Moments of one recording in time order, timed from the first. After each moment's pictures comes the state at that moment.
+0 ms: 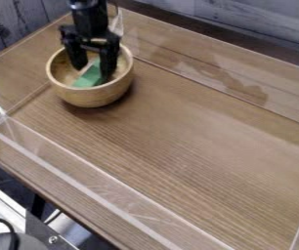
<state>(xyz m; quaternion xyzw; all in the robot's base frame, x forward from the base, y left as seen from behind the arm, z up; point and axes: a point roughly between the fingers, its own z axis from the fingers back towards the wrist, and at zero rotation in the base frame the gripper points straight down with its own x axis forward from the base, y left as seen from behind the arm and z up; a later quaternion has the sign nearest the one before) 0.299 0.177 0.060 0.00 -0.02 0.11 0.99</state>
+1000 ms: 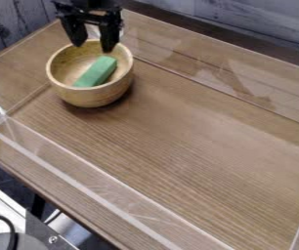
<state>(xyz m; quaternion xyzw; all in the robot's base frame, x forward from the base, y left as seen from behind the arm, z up) 0.299 0.145 0.102 0.00 -0.08 0.09 0.99</state>
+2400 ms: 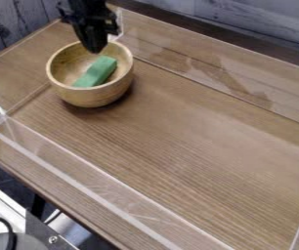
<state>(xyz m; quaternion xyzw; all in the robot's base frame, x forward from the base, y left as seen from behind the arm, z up) 0.306 0.175 0.081 0.00 -0.09 0.05 0.99</state>
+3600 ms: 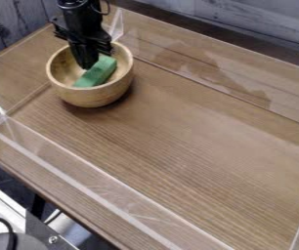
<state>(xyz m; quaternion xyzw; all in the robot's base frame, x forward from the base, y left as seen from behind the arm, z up) 0.293 0.182 0.061 0.04 -0.07 0.04 1.00</state>
